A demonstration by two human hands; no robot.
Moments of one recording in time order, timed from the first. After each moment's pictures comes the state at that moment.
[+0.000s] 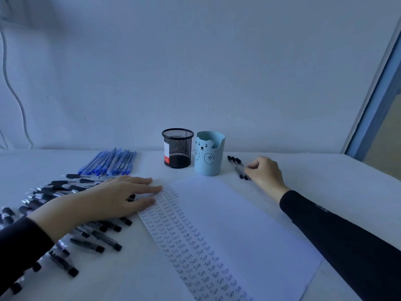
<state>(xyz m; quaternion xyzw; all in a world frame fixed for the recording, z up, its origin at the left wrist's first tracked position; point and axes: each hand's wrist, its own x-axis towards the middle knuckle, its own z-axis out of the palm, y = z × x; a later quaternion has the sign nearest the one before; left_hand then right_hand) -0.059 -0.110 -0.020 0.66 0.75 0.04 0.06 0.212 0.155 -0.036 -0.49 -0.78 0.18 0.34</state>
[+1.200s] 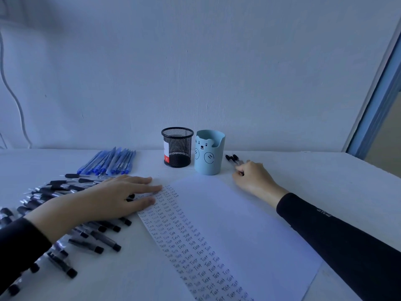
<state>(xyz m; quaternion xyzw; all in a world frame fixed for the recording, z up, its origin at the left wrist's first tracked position) -0.059 -0.110 -0.019 0.66 0.74 0.04 0.07 0.197 0.133 -0.034 -0.45 -0.86 0.15 0.21</state>
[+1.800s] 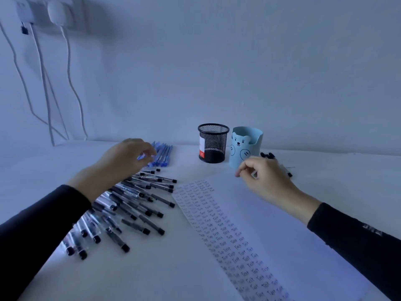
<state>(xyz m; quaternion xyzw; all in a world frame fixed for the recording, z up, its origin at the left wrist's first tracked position) -0.118 -0.125 0.002 0.54 0.80 0.22 -0.15 0.169 0.063 -0.020 -0.24 -0.90 0.18 0.33</state>
